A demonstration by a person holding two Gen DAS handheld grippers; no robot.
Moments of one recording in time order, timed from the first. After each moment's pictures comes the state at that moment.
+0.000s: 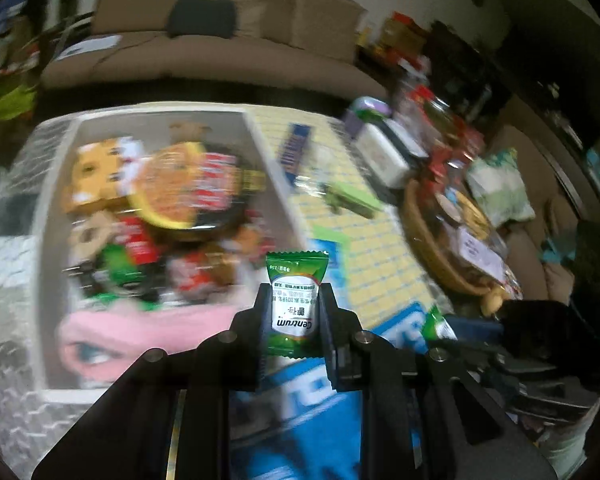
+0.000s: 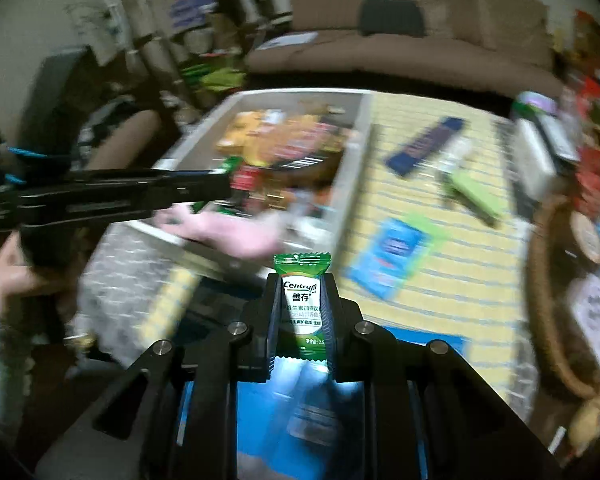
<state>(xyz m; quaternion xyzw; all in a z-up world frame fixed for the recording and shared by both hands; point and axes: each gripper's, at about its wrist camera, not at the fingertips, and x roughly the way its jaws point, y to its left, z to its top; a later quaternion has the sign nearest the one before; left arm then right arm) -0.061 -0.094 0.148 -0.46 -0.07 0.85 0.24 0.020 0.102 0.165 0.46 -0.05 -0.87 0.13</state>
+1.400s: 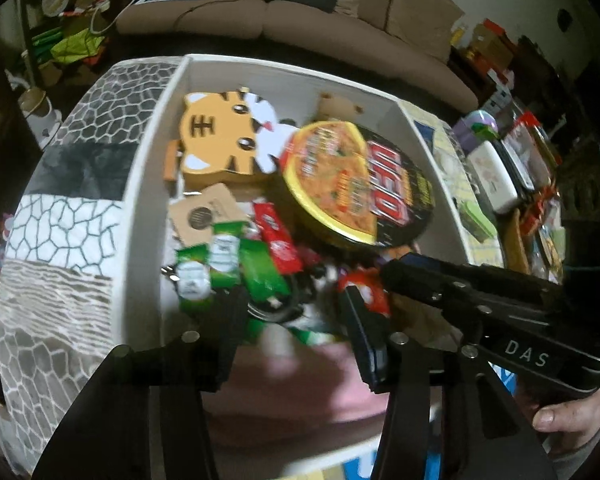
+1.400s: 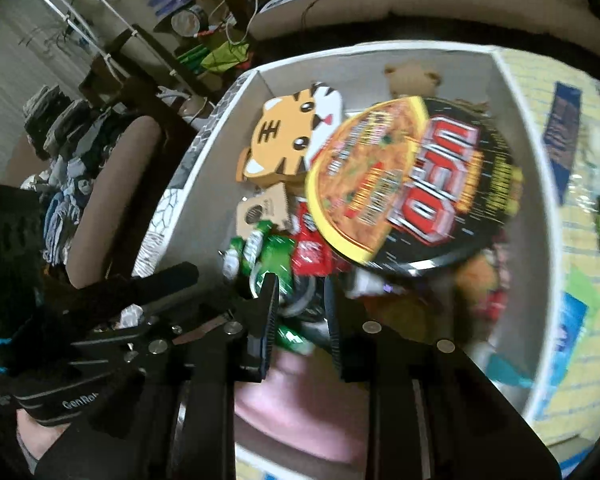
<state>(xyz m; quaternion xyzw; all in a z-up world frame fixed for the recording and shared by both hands) -0.145 -0.166 0.078 -0.52 -0.09 0.84 0.13 -0.179 0.004 0.074 0.53 -0.15 -0.82 0.14</state>
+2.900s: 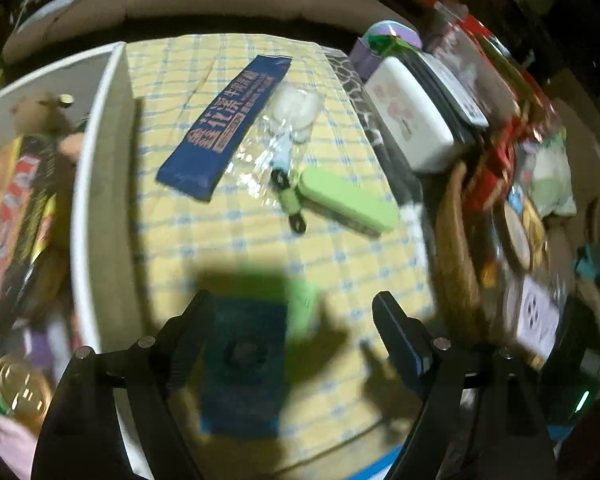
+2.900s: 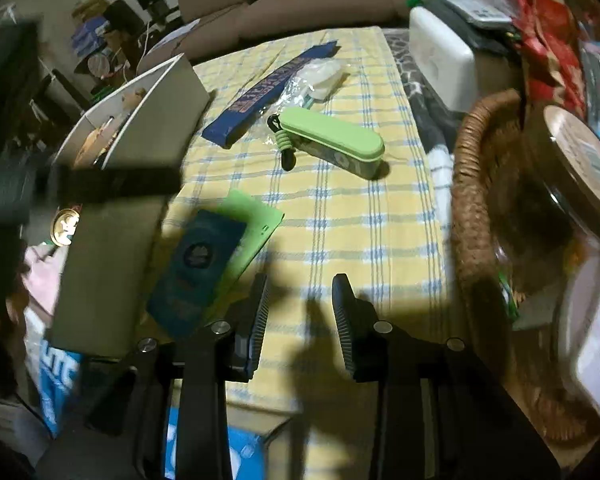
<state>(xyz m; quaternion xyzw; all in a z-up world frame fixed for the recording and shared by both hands) -0.211 0.144 0.046 -0.57 -0.05 0.80 0.21 -0.051 0.304 0.017 0.50 -0.13 -0.85 0.00</state>
